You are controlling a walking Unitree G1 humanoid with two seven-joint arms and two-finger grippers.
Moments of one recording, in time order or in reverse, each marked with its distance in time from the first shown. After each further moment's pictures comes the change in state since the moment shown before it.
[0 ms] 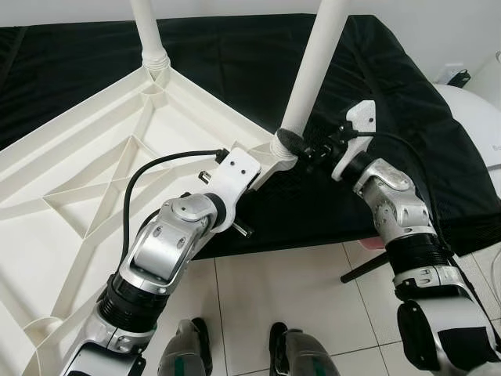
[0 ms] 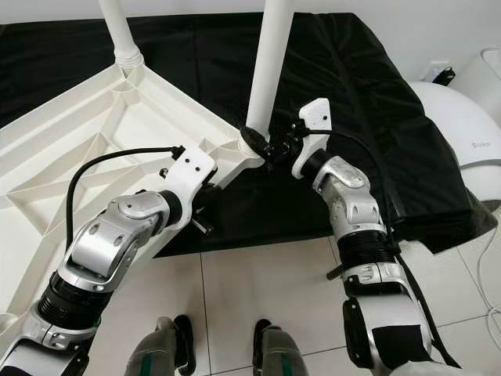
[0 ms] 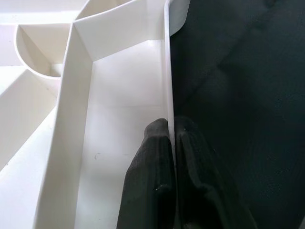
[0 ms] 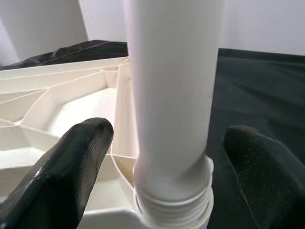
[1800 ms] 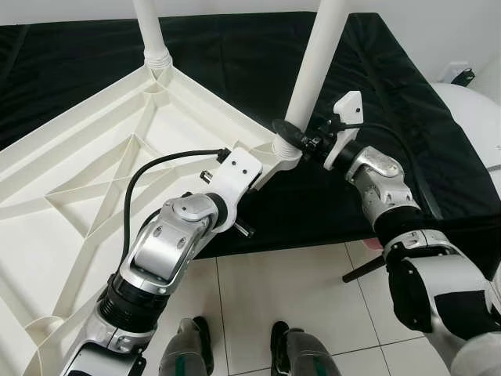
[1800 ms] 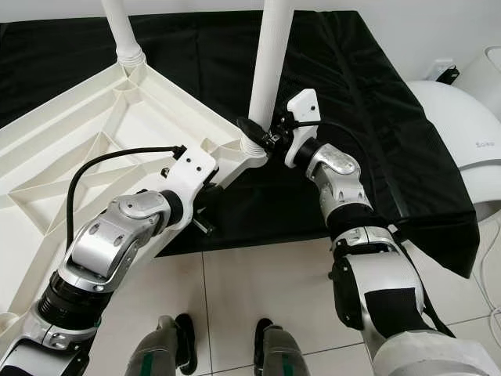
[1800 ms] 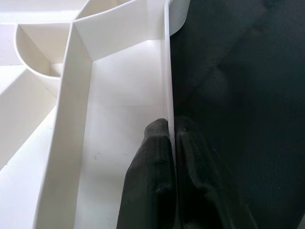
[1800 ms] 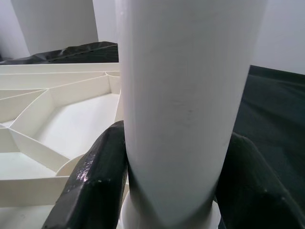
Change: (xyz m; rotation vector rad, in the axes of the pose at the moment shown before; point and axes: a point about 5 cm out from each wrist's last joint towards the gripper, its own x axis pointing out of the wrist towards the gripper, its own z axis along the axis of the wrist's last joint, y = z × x) left arm 0.000 -0.002 0.002 0.001 -0.007 -0.009; right arm 0.027 -0.010 0.000 -0.082 -0.026 0.040
